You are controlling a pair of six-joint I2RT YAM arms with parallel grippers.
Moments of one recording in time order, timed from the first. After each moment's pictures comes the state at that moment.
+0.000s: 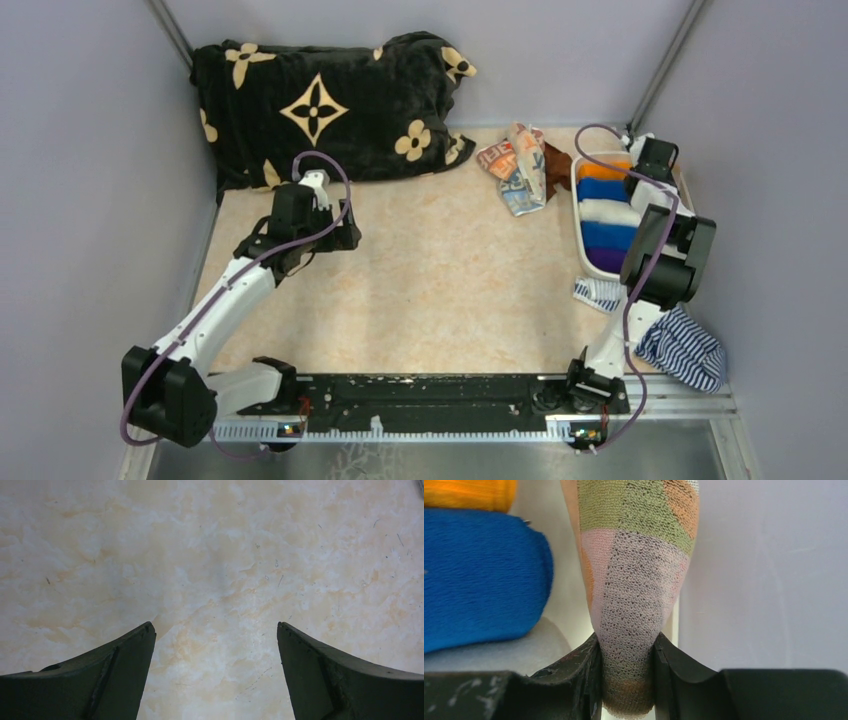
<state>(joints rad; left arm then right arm) -0.34 1.16 0.88 -0.40 -0.04 -0.29 -0.34 1.92 1.33 -0.08 0.42 -0.68</state>
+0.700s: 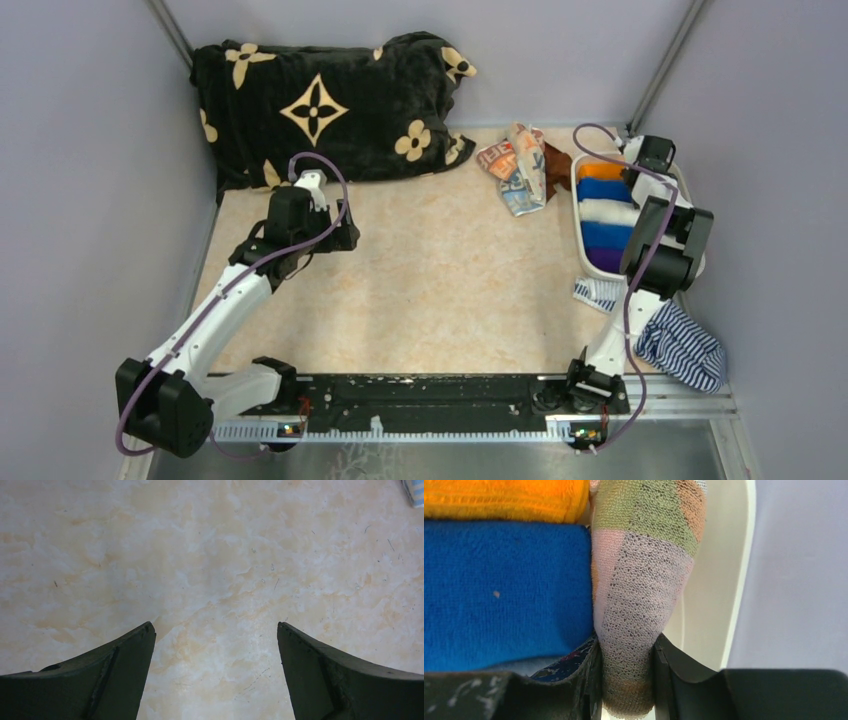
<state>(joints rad) -0.36 1.09 0.87 -0.40 -0.06 -0.29 -0.34 1.99 1.42 -0.24 0.26 -0.66</state>
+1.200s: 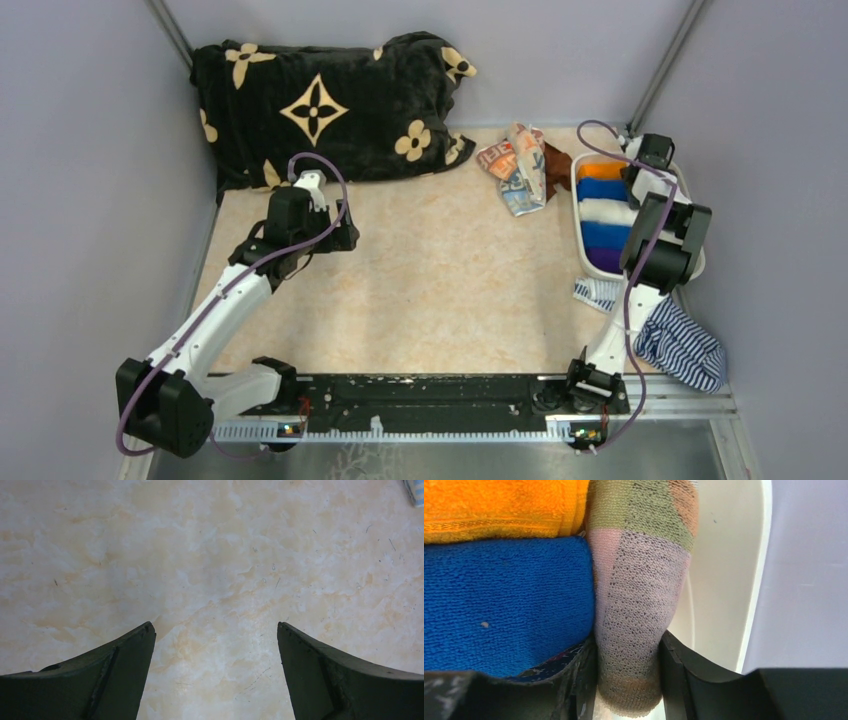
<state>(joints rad) -0.35 1.09 0.86 -0.40 -0.06 -0.29 -0.34 2.07 1.51 -0.30 0.27 -0.59</state>
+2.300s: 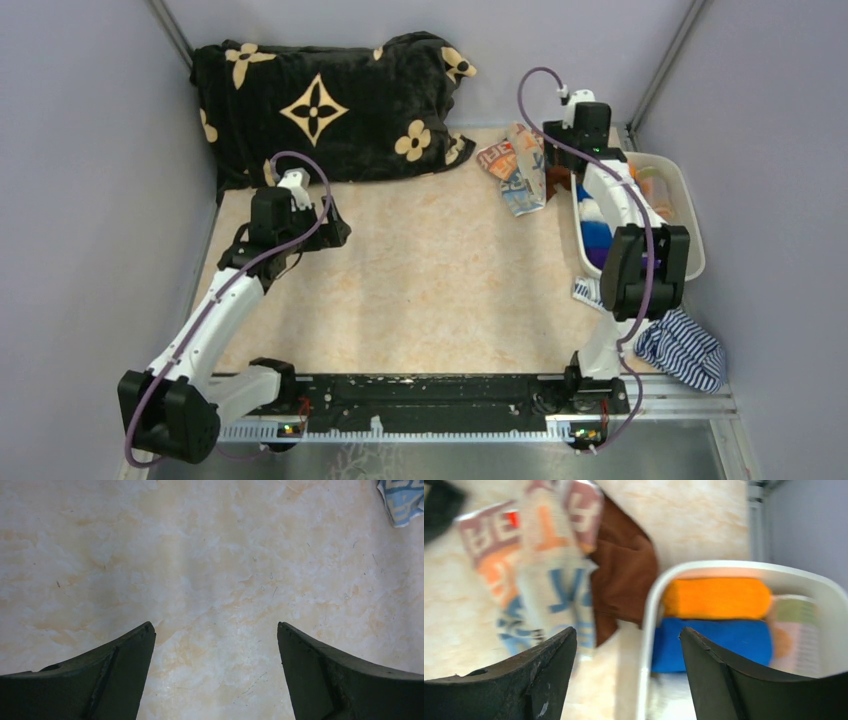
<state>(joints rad) -0.24 1.06 0.84 -0.36 0.05 -0.30 -0.03 1.77 1.47 -0.29 0.10 -0.15</state>
